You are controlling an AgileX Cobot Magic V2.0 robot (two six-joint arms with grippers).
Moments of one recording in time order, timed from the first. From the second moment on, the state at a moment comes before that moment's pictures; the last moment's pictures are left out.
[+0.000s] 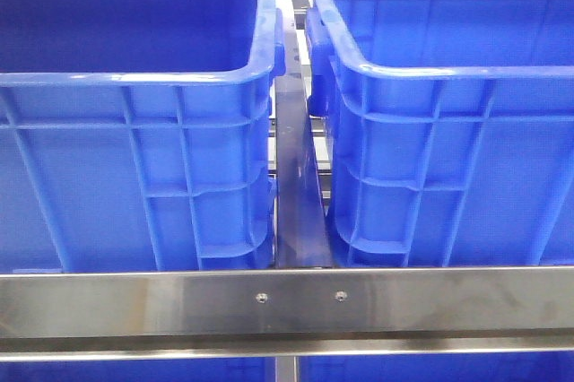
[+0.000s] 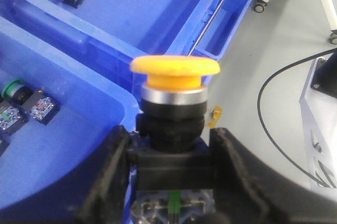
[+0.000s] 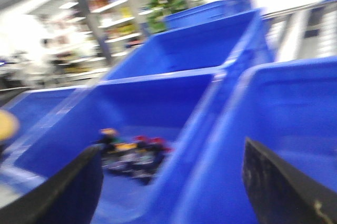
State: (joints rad) left arm -0.64 1.01 -1.20 -0.43 1.00 0.47; right arm 0.17 0.54 -0.42 1.76 0.48 -1.36
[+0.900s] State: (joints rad) left arm -0.64 1.01 -1.20 -0.43 1.00 0.47; right arm 0.44 1.19 -0.82 1.77 1.02 -1.11
